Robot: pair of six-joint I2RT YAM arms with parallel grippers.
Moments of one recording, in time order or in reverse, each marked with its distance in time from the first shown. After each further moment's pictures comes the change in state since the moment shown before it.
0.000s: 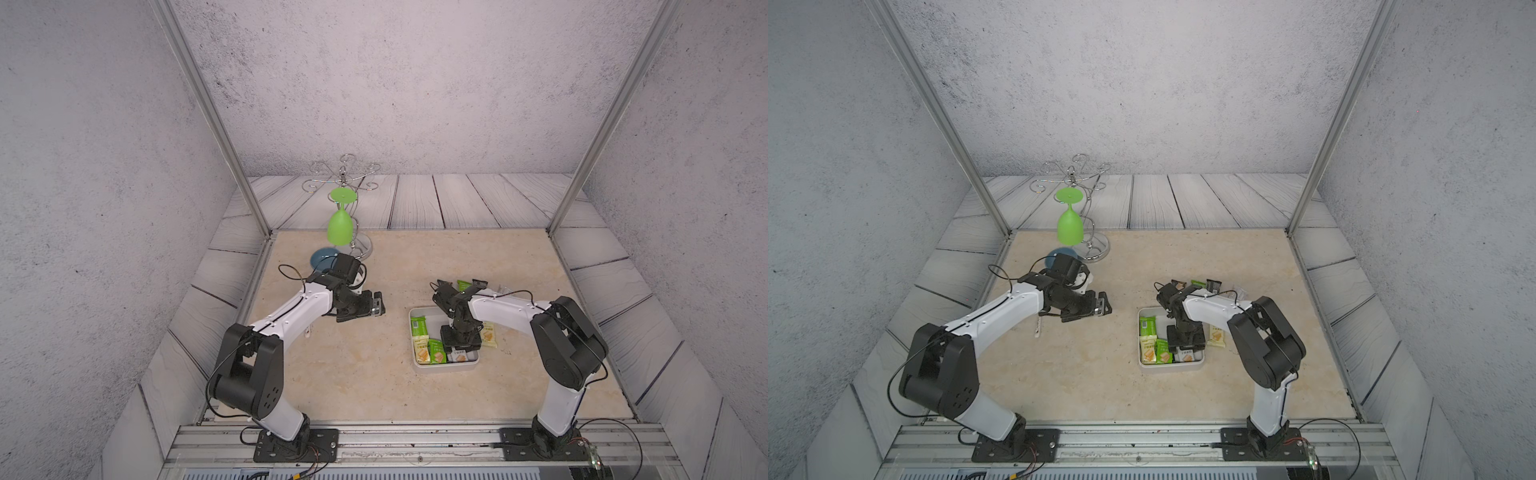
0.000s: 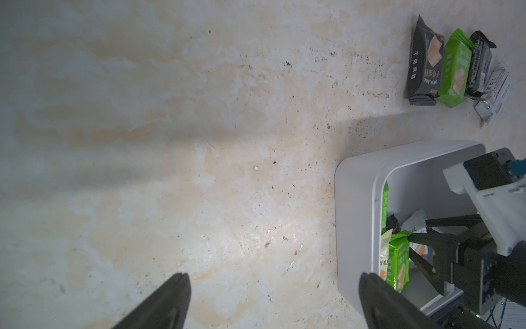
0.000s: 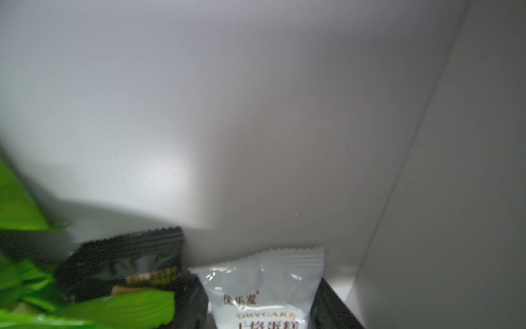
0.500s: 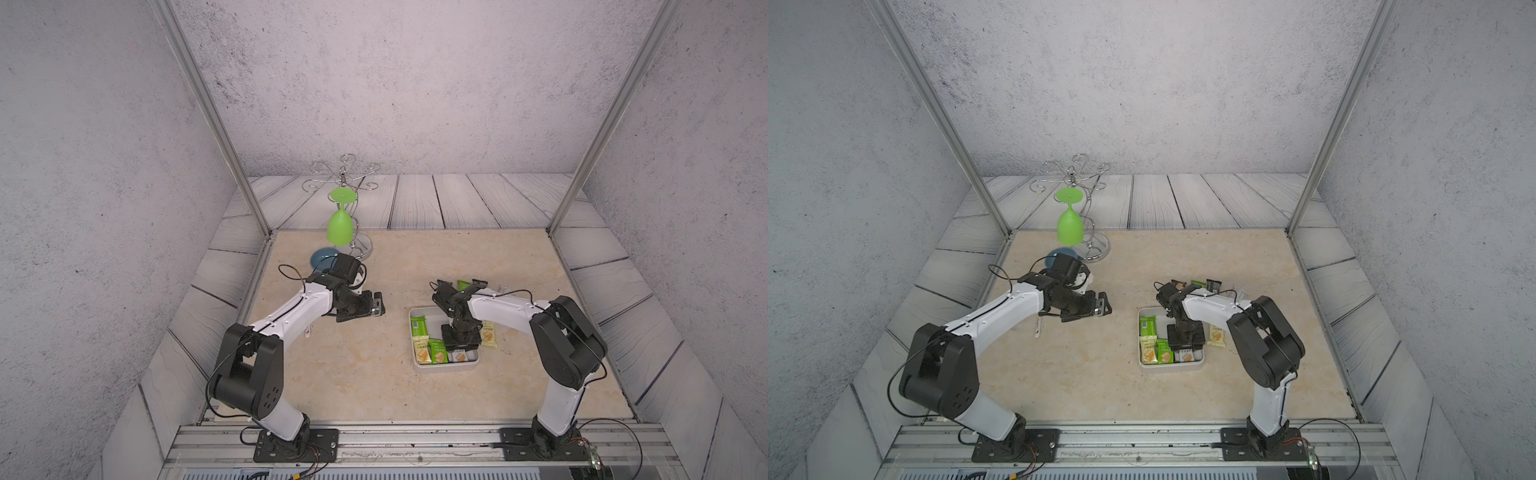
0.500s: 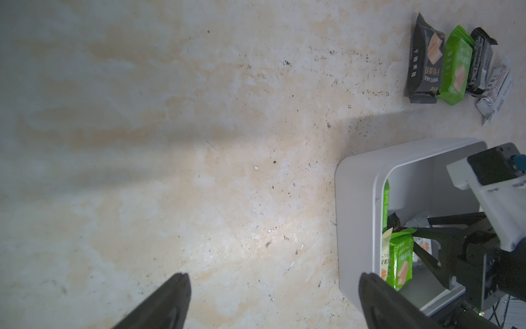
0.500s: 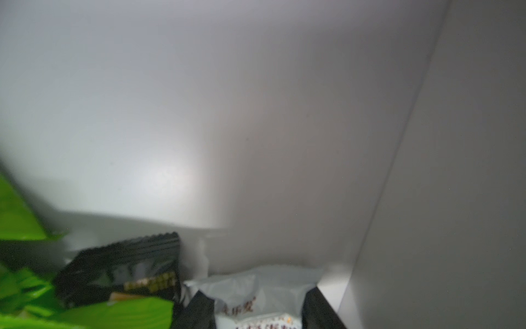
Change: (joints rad) left arm 0.000 0.000 0.000 -0.001 0.000 0.008; right arm 0.000 0.003 0.012 -0.007 0.023 0.015
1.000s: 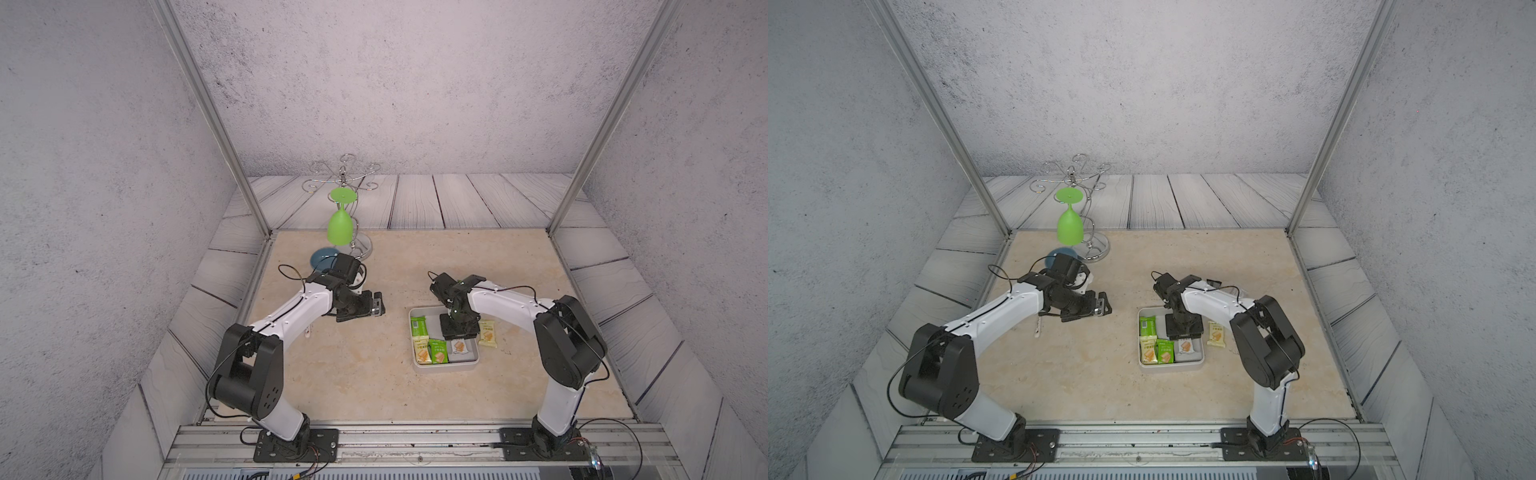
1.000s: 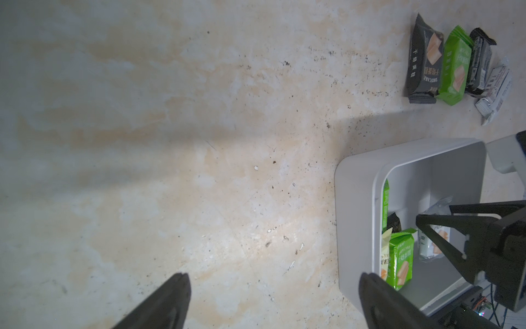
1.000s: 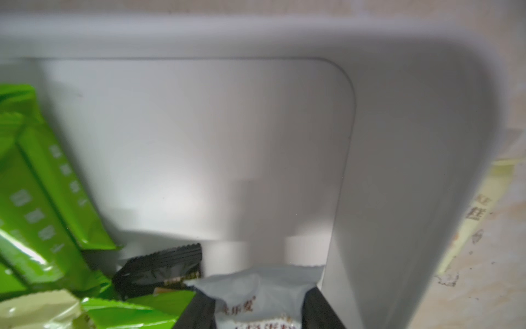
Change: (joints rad) left arm 0.000 -0.002 0.000 0.000 0.000 0.000; right arm 0.000 0.000 0.113 -0.052 0.071 -0.006
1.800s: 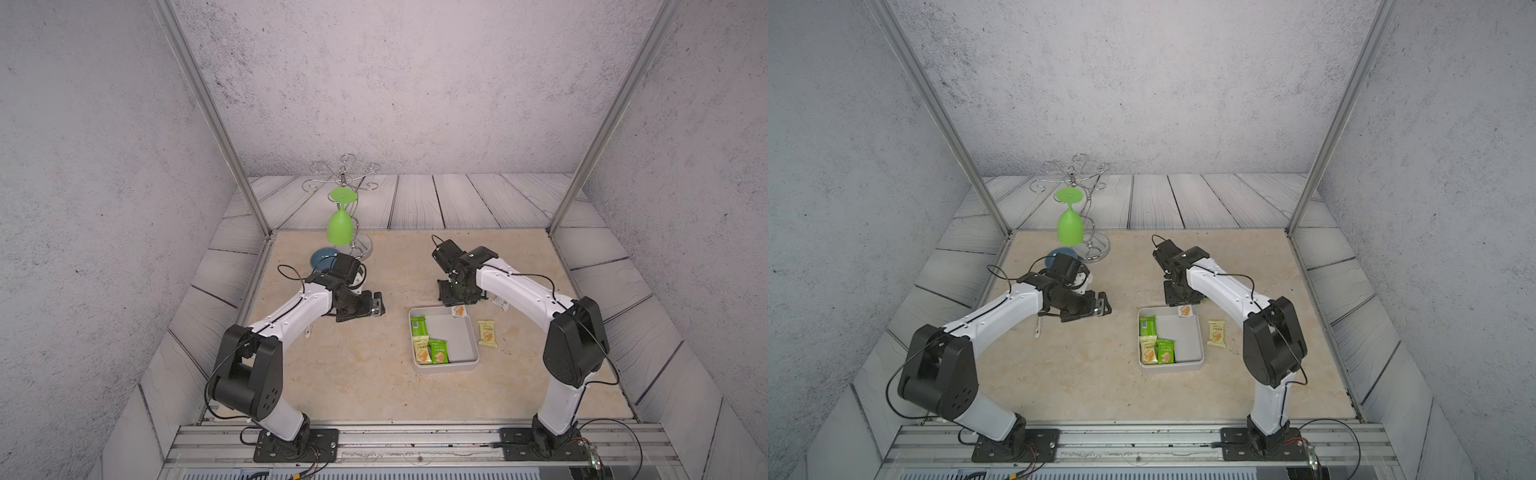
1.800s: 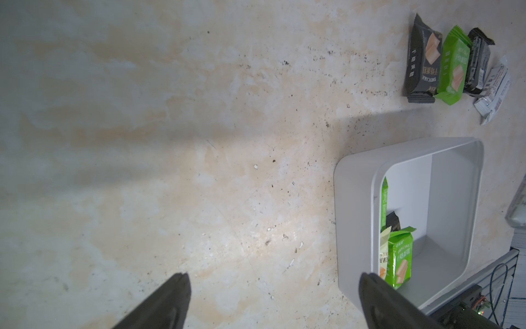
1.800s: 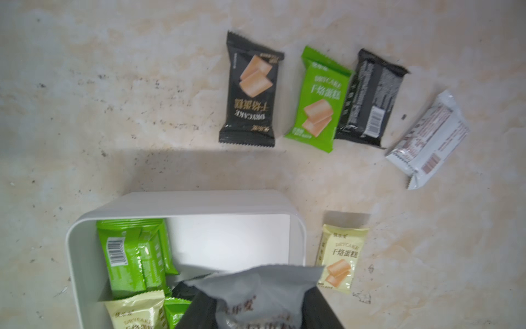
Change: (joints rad) left arm 0.000 -0.006 0.000 -0.007 0.000 0.000; right arm -0.073 0.000 0.310 -0.111 0.146 -0.098
